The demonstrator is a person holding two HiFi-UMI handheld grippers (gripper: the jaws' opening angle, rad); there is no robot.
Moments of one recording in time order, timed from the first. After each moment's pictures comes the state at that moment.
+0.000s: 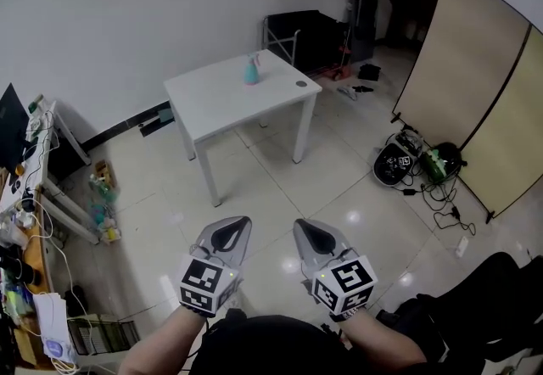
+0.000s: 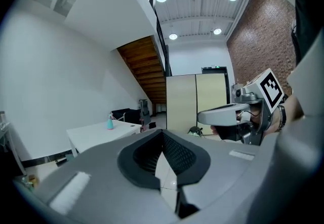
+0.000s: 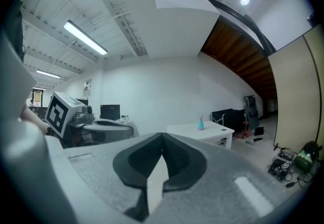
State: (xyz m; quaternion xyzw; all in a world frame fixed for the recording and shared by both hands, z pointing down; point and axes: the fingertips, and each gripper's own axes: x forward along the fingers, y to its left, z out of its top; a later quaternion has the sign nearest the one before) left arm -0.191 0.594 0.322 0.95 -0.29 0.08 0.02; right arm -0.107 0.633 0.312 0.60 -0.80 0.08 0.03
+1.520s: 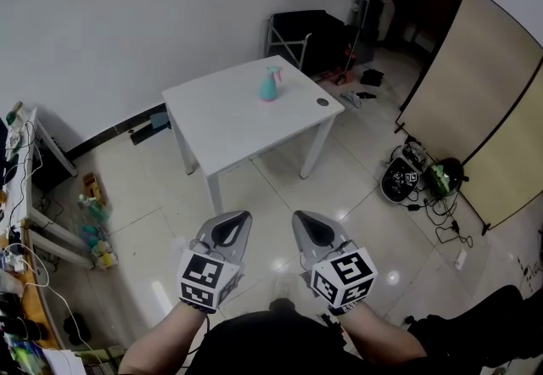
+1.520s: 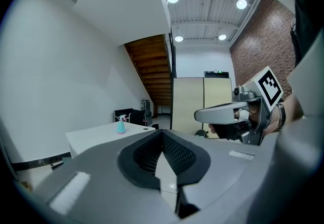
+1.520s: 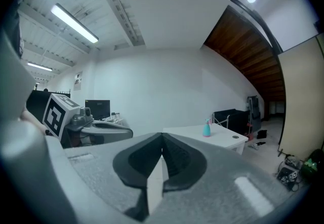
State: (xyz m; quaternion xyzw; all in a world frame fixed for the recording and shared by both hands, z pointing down) left arm -0.244 0.357 0.327 0.96 -0.27 0.07 0.04; right arm -0.165 0.392 0.308 0.61 -0.79 0.08 0.06
